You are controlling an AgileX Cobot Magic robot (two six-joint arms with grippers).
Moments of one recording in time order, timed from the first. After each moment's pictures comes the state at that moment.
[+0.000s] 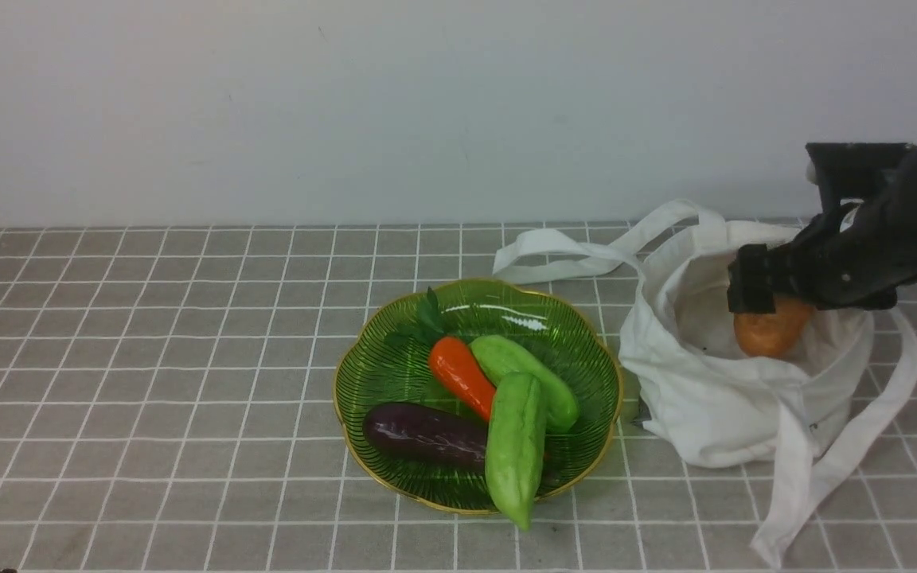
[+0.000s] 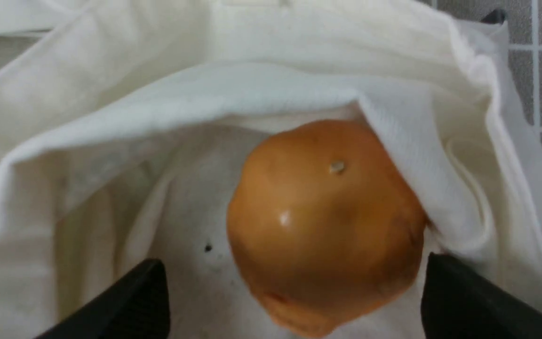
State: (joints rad) right arm 0.10 1.86 -1.22 0.05 0.55 0.04; left arm -0.06 -0.01 0.03 0.00 0.39 0.05
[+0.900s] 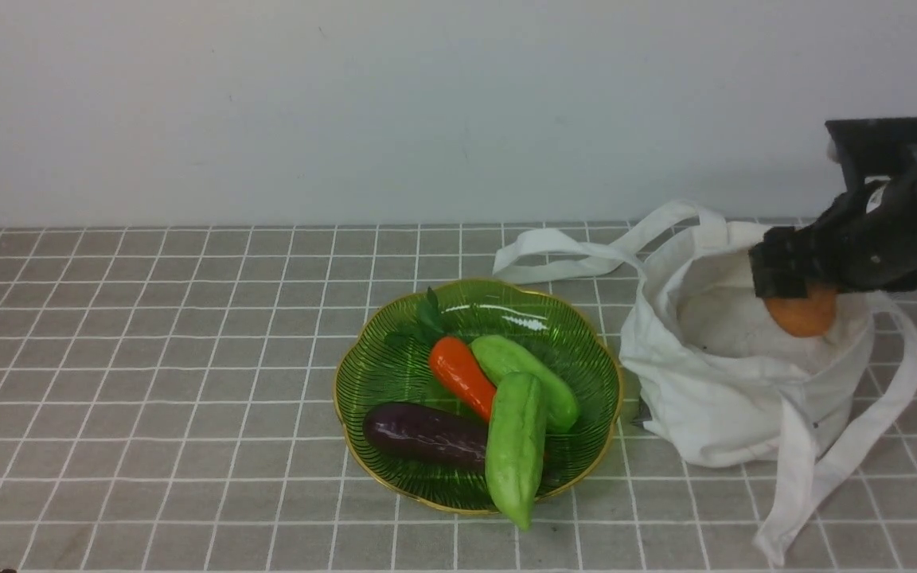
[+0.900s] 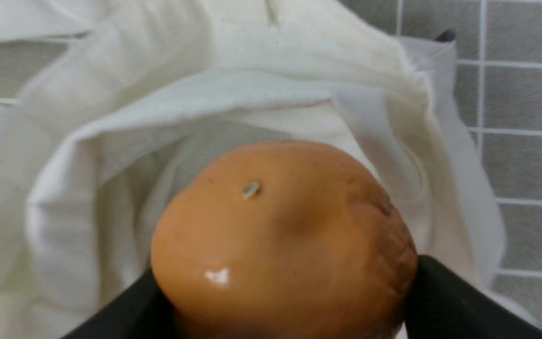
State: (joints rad) right arm 0.10 1.70 -1.22 0.02 0.69 0.05; left arm -0.06 -0.01 0.03 0.00 0.39 0.05
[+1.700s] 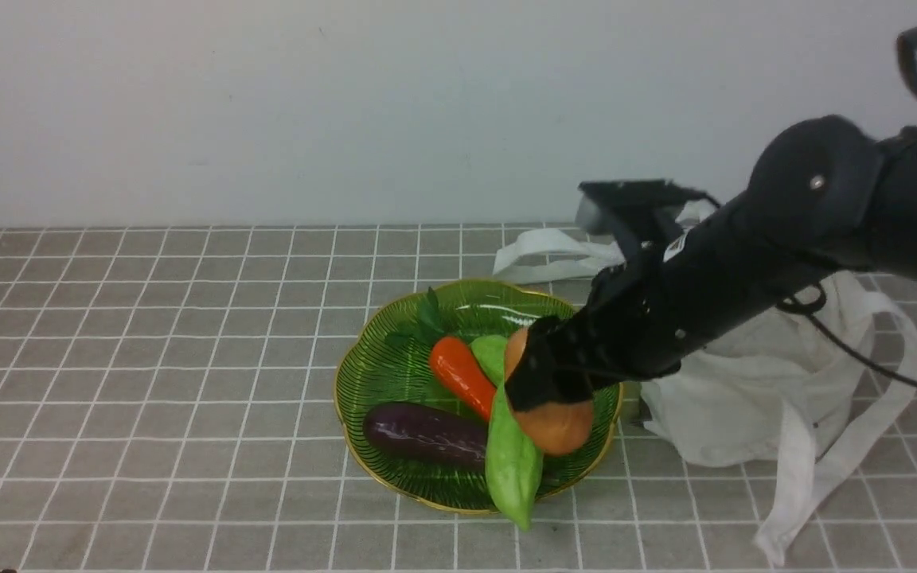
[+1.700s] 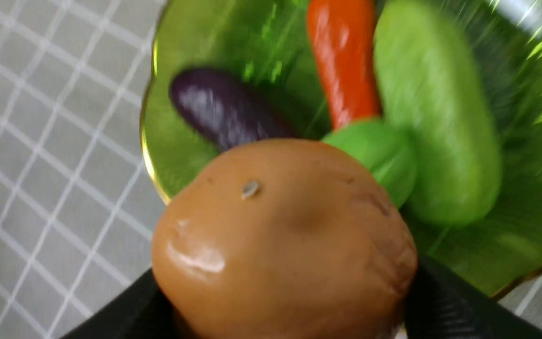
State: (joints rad) right arm 0.48 1.74 -1.22 0.57 0.89 -0.33; left arm -0.06 -0.01 0.03 0.00 0.39 0.05
